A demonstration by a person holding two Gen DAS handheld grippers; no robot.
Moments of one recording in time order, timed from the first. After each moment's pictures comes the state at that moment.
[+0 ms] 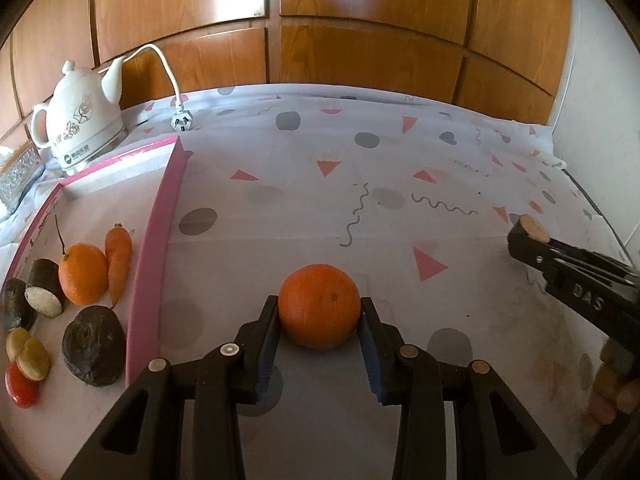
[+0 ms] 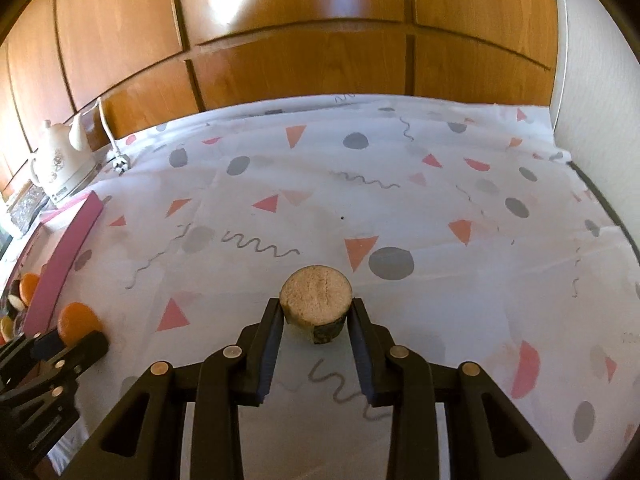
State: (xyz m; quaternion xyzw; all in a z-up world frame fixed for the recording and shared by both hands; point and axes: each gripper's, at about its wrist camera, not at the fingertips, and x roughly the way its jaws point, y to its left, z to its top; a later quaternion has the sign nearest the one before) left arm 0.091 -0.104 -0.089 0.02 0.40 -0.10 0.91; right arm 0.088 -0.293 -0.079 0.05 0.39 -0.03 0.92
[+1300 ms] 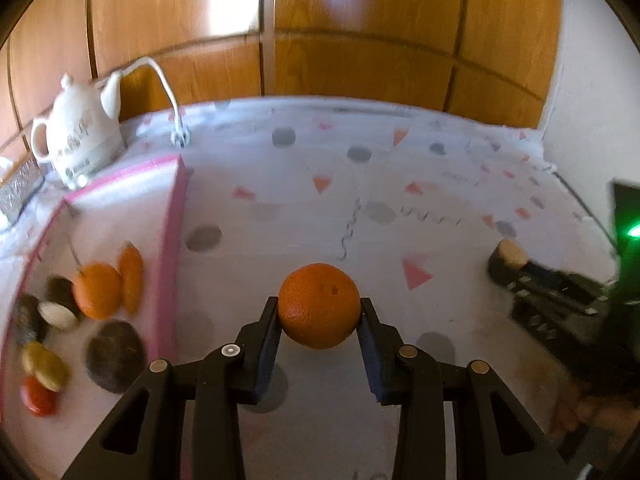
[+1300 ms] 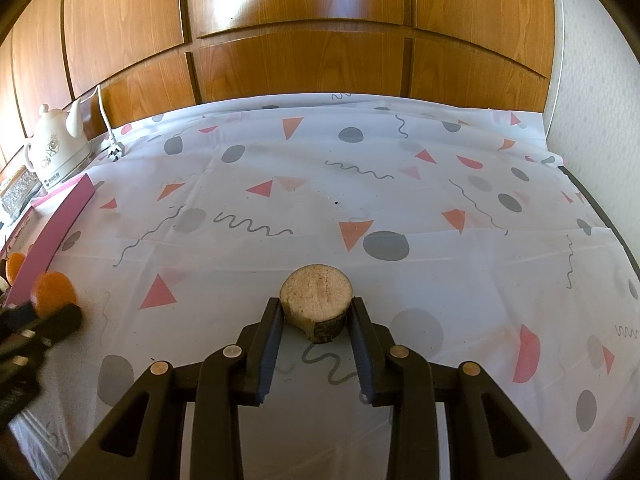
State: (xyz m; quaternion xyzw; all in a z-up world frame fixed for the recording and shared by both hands) left arm 0.081 -0.097 -0.062 0.03 0.38 -0.12 0.92; right arm 0.083 -0.287 -0.093 0.03 0.38 -0.05 0.92
